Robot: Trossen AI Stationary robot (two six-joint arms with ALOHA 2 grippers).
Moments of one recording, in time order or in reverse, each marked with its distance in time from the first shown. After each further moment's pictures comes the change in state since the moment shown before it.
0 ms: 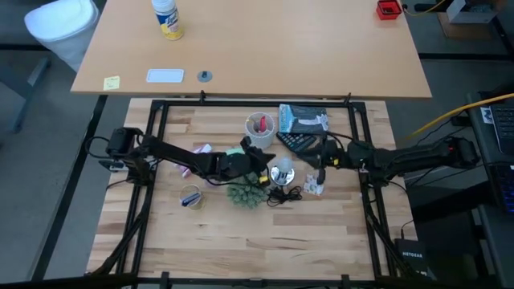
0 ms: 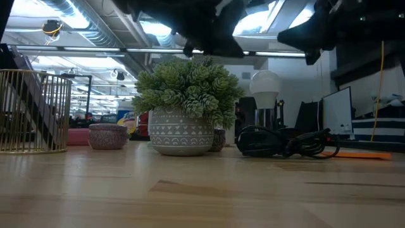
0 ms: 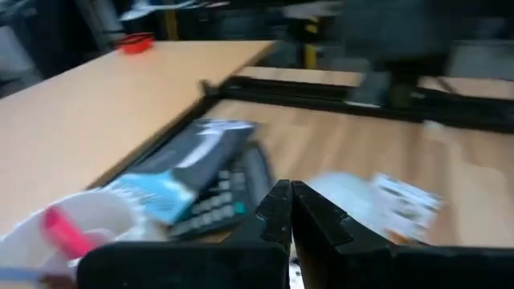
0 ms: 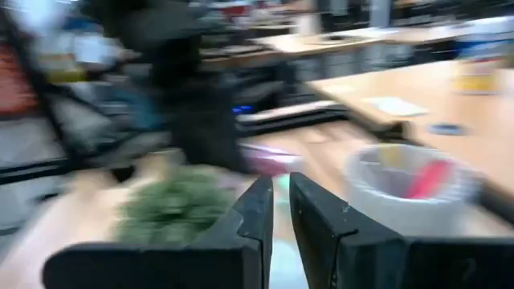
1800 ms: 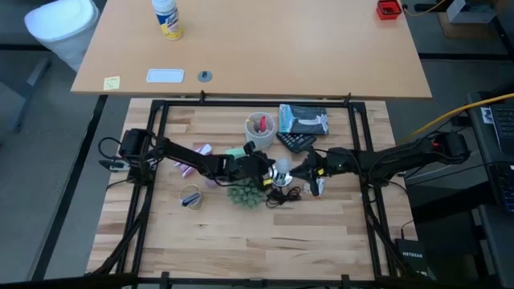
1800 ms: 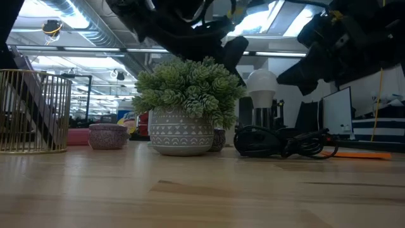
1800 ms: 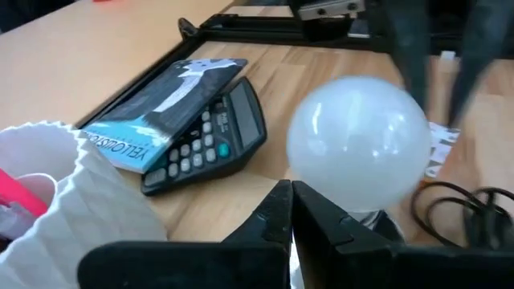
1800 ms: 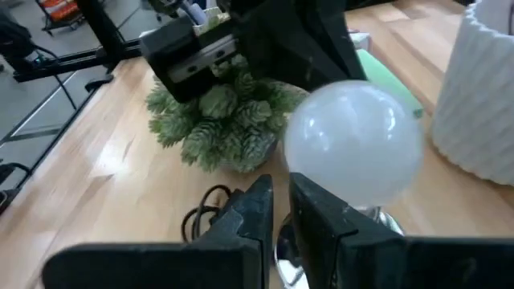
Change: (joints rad) left arm 0.049 0.115 -0.001 -0.029 0.062 -0.047; right arm 0.003 0.269 -0.001 -0.031 -0.220 0.061
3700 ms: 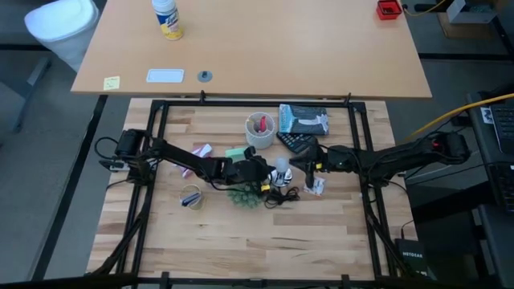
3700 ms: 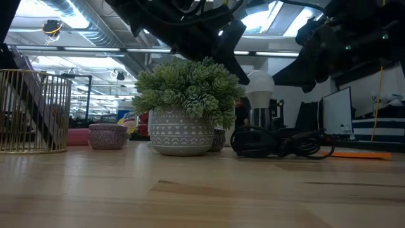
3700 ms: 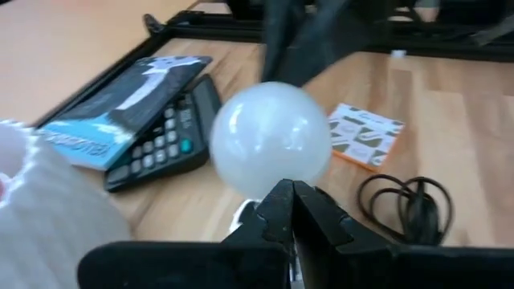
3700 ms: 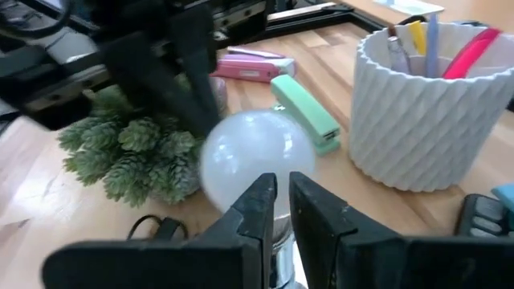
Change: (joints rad) left arm -0.031 -0.022 0.002 -0.040 0.044 -0.029; right arm -0.004 0.003 0.001 0.032 0.171 -0.001
